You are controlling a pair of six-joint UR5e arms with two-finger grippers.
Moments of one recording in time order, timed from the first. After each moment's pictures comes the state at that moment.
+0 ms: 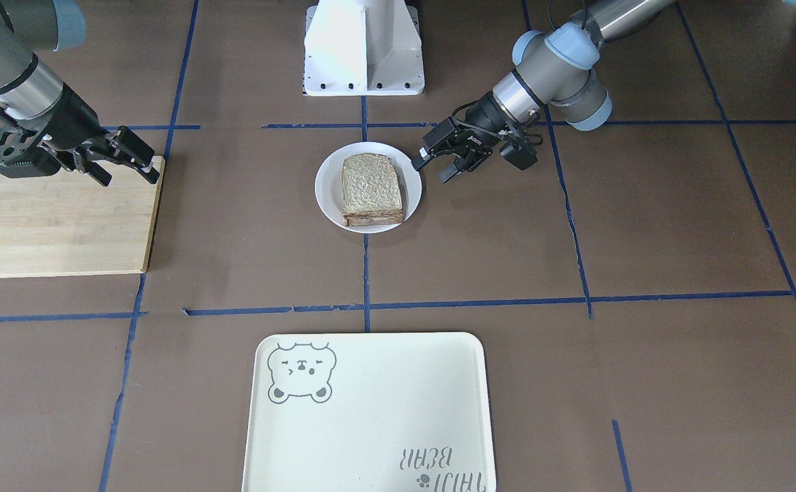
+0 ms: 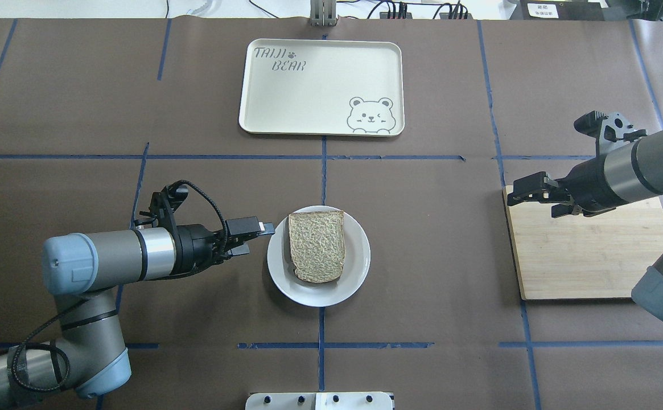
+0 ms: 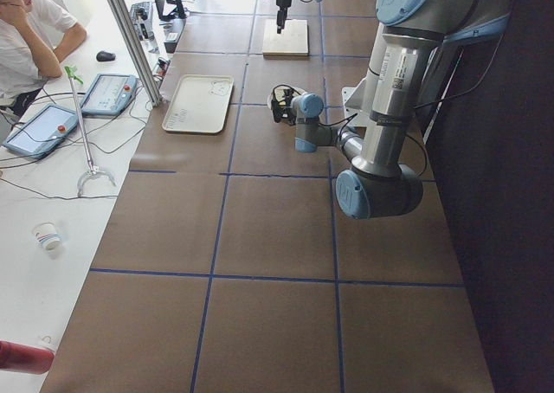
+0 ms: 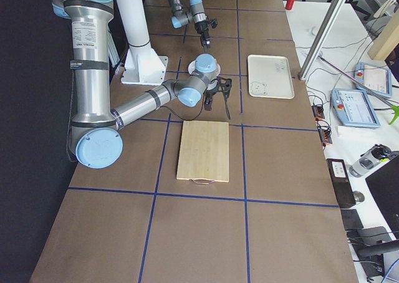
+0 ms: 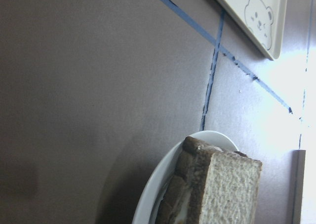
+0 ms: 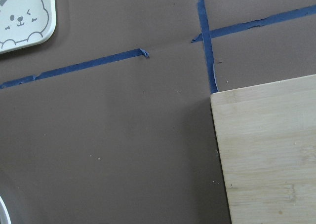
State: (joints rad) left arm -0.41 -1.87 -1.57 -2.94 -1.65 -1.79; right arm 0.83 -1.57 1.99 -1.08 2.15 1.25
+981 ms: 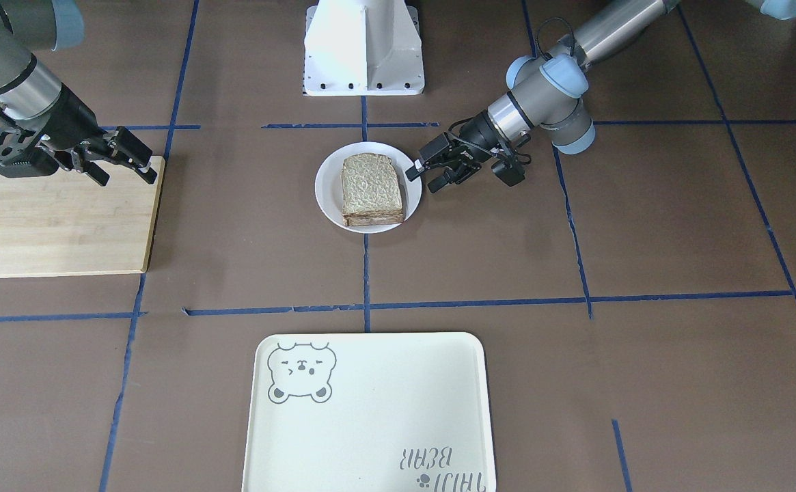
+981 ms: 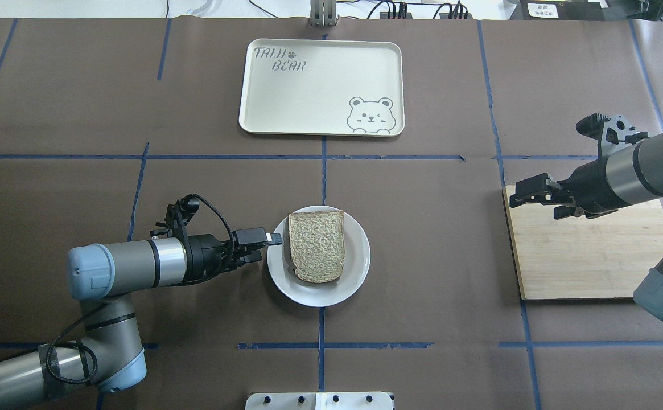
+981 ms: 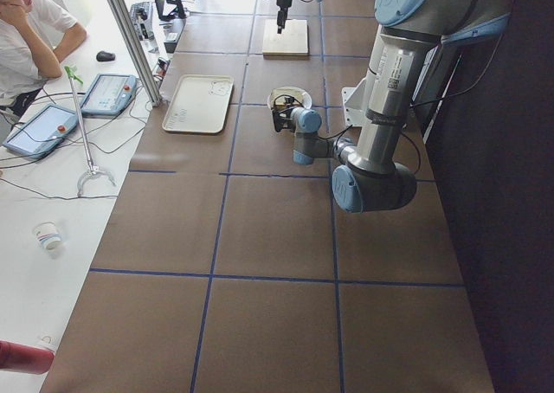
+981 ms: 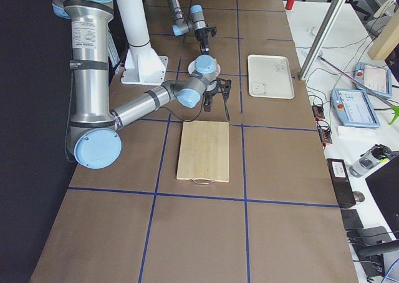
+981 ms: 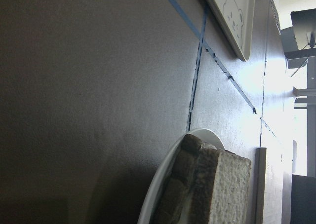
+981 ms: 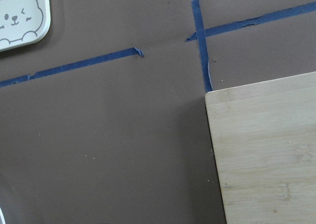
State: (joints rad) left arm -0.38 -1.94 -1.41 -3.07 -1.65 -1.81; right arm 0.83 -1.58 1.99 -1.08 2.15 1.25
